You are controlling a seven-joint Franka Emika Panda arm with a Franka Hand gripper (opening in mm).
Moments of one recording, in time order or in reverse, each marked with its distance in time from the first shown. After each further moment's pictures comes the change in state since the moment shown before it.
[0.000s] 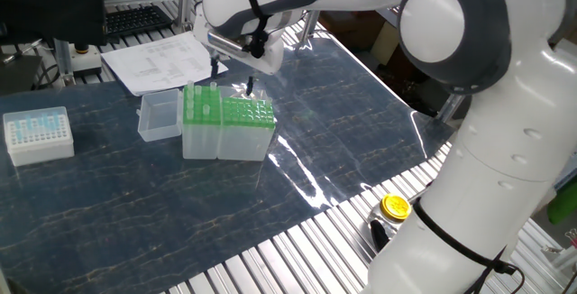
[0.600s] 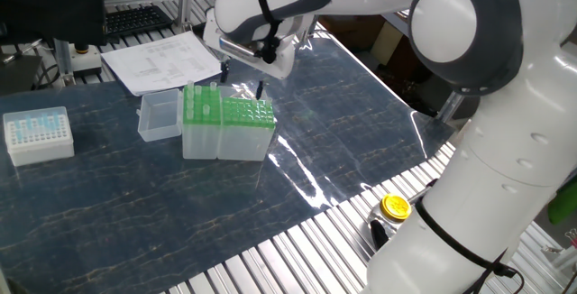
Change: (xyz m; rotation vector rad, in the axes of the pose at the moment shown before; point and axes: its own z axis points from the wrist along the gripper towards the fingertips) arm -0.010 -0.027 0.007 -0.003 -0.005 -0.020
